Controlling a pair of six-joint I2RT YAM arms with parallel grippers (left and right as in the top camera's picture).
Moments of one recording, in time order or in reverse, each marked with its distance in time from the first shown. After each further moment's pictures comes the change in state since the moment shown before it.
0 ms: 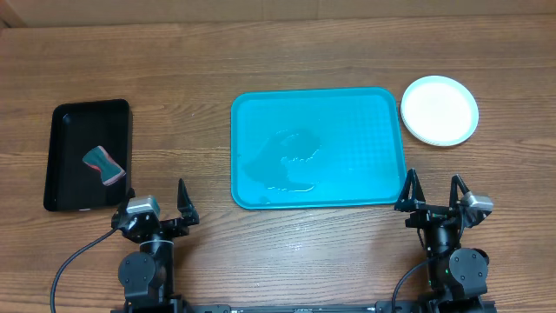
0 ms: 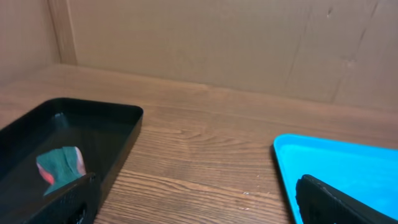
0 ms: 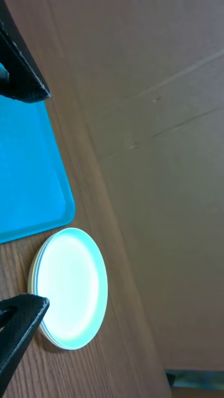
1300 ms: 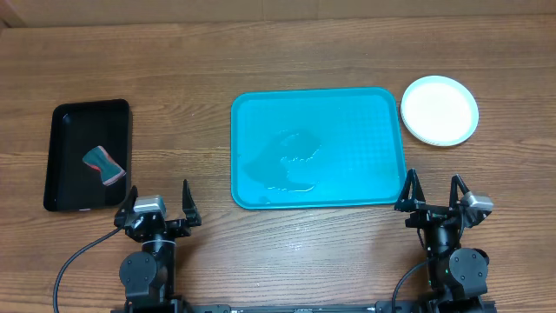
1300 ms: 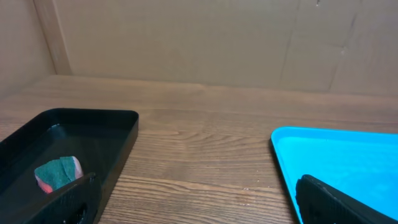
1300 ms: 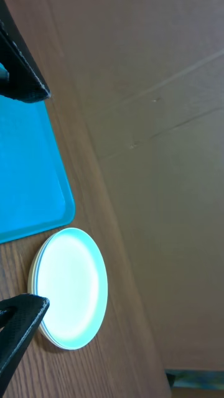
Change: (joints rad) left arm -0.023 0.000 0.000 0.000 0.007 0.057; right arm 0.000 0.000 0.000 0.000 0.000 0.000
